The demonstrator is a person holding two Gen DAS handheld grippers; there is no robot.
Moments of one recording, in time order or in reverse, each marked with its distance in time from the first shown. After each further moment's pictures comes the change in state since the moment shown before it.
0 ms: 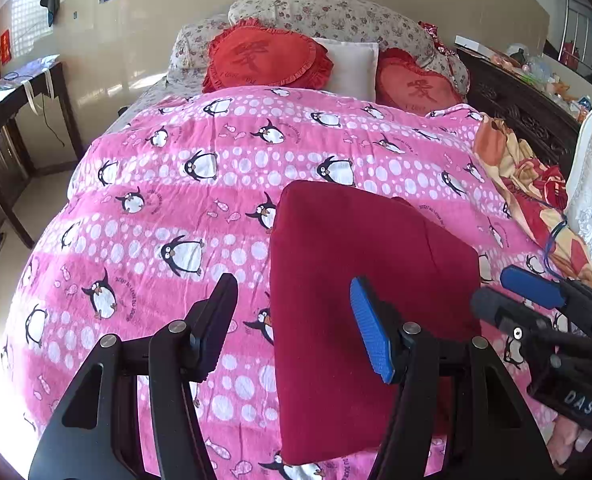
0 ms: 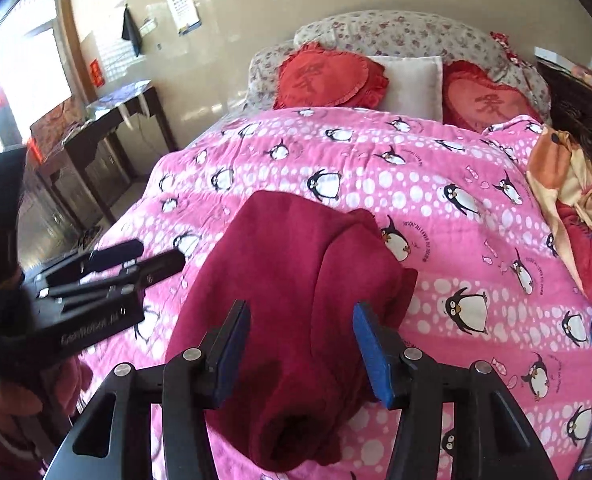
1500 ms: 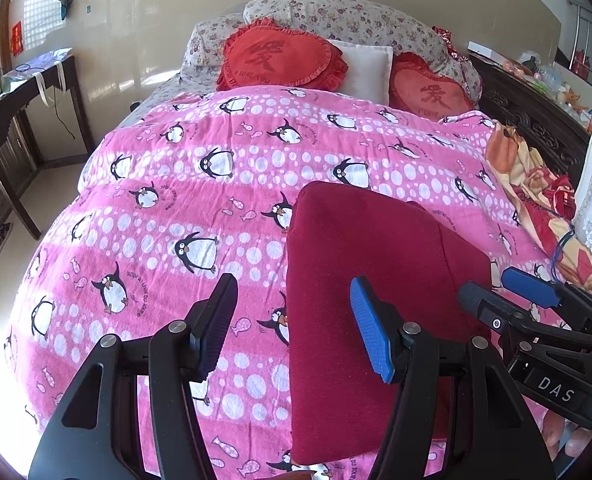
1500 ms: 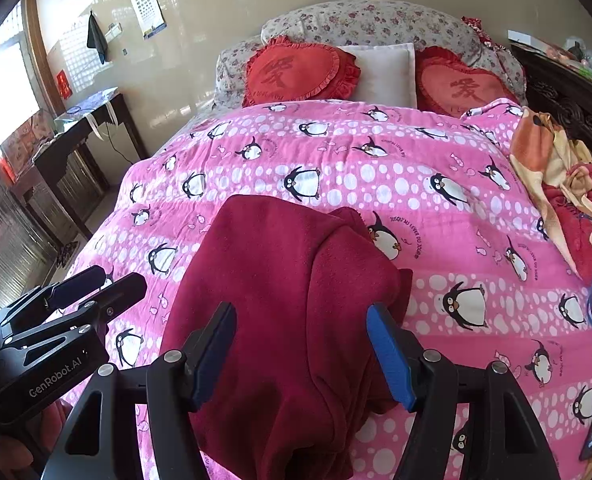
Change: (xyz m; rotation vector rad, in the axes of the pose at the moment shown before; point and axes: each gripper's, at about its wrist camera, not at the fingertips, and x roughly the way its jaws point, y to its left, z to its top) left arm 0.000 0.009 -0.001 -0.041 -0.008 0.029; right arm 0.022 0.005 0.007 0.045 0.040 -0.087
